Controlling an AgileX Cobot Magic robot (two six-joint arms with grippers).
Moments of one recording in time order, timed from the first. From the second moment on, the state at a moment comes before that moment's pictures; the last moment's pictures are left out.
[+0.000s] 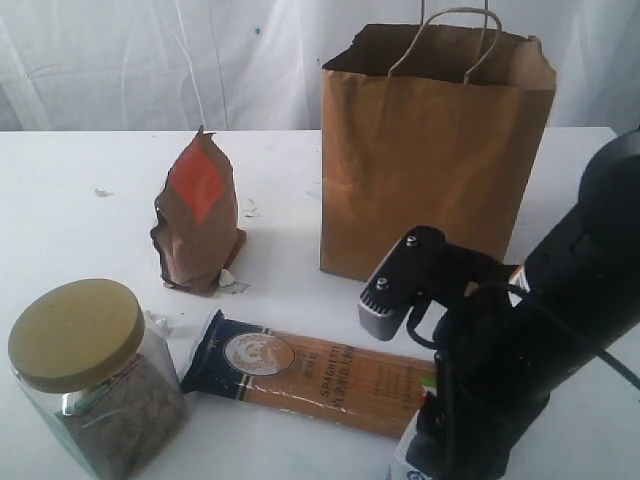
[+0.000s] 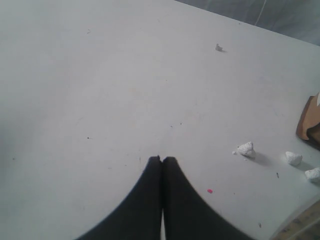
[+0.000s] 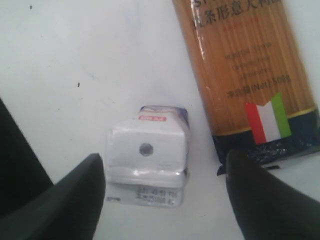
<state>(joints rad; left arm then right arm) 0.04 0.06 0.02 0.27 0.37 -0.55 0.65 1.32 -0.83 0.28 0.93 -0.59</state>
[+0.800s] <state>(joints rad) 0.04 0.06 0.02 0.27 0.37 -0.55 0.69 1.50 -0.83 0.24 0.88 -0.48</state>
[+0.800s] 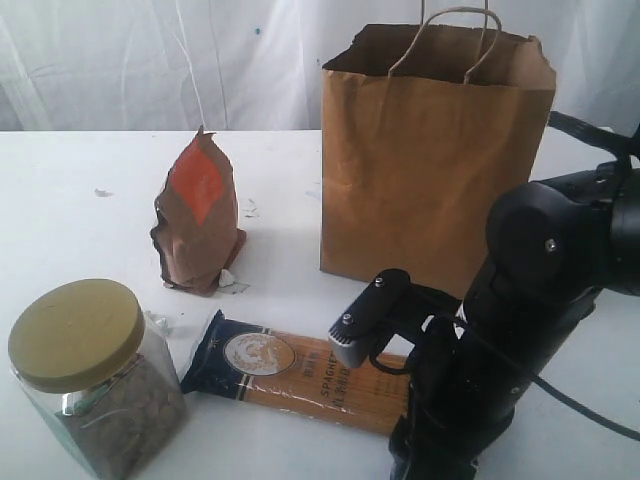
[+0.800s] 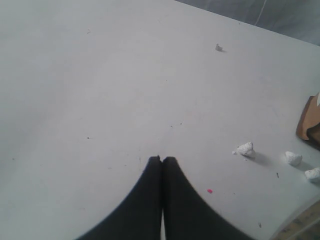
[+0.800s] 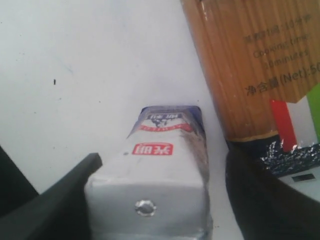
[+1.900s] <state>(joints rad) 0.04 0.06 0.02 0.27 0.37 -0.55 0.69 1.45 -0.85 0.27 1.06 -0.24</state>
